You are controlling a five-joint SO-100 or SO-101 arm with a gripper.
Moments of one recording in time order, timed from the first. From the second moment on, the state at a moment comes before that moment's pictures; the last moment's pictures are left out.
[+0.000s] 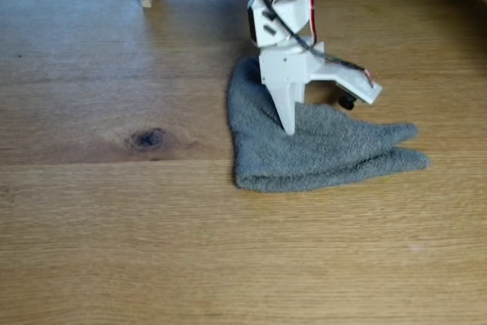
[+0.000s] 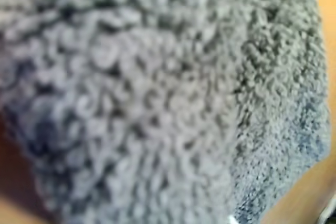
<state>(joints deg) -7.7 35.8 88.1 25.2 -47.7</state>
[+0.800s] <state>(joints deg) 7.4 36.8 62.6 66.9 -31.2</state>
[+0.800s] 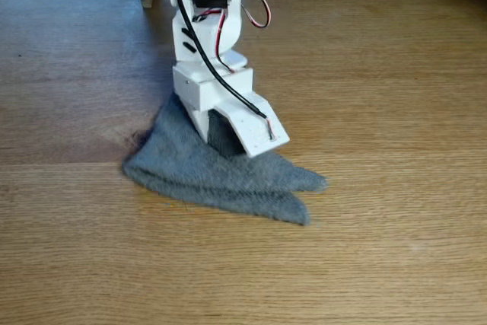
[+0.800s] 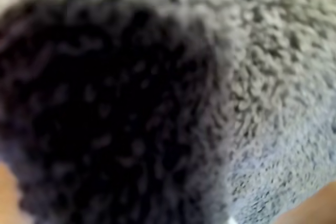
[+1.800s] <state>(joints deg) 23.9 73.9 107.3 38.7 -10.7</state>
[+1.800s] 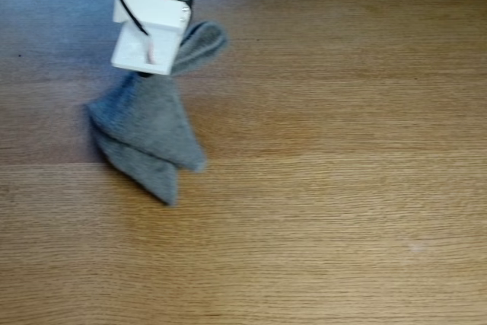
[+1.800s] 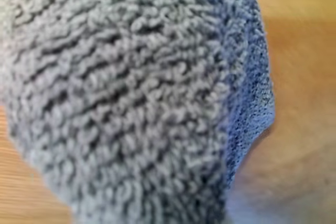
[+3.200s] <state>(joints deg) 24.0 95.6 124.5 31.8 -16.0</state>
